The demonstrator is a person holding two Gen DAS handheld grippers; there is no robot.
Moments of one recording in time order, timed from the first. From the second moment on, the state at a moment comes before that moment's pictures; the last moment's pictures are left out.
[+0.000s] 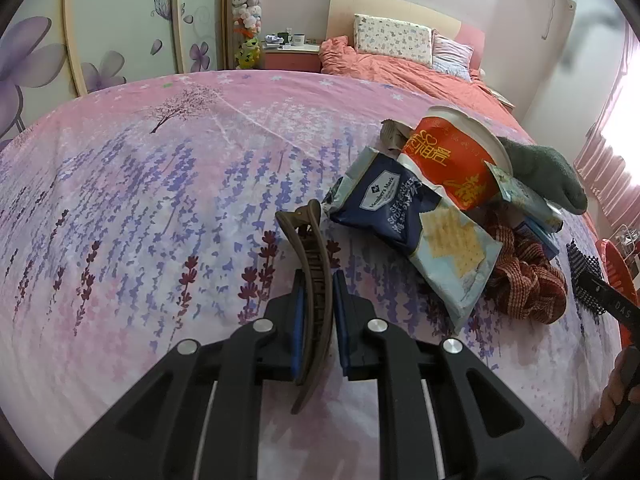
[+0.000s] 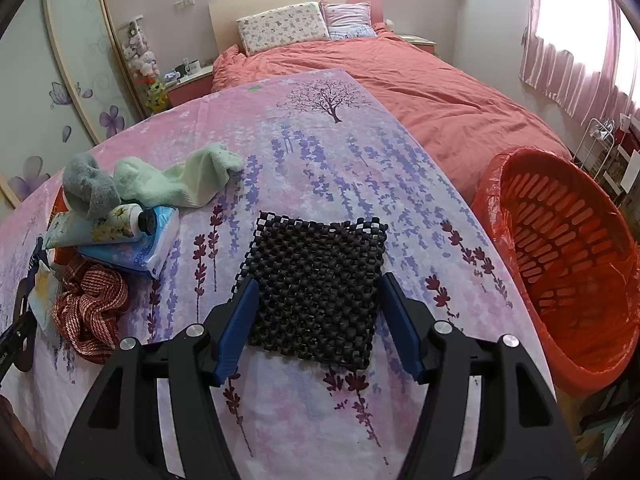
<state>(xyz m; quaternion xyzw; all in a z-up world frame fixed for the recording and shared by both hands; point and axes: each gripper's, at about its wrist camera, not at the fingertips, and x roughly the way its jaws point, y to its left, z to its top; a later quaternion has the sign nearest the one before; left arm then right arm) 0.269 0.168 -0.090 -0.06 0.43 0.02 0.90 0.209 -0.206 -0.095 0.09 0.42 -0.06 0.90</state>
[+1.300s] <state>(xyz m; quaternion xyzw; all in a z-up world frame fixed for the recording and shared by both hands) 0.272 0.175 -0.086 -0.05 0.43 -0.01 0.90 0.185 -0.205 -0.092 0.11 0.41 0.00 0.90</state>
